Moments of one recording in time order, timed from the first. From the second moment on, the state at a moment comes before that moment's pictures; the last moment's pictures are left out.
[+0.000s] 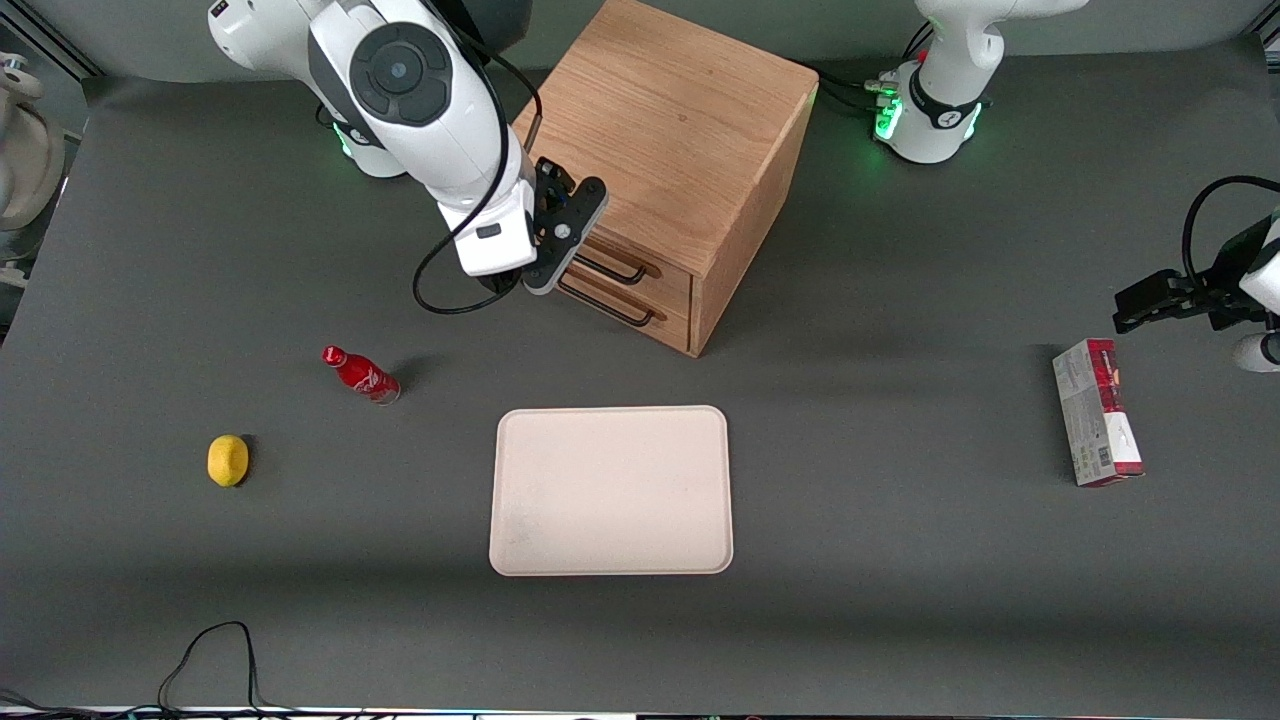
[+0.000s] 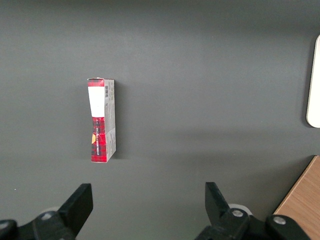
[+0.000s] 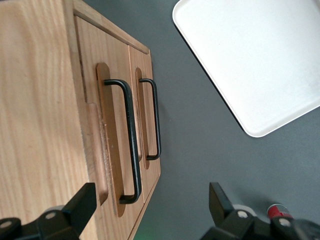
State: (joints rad) arm 0.67 0.26 -0.03 -1.48 0.16 1.62 -0.34
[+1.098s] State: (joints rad) arm 0.69 0.28 -0.03 -1.66 0.21 1.81 -0.41
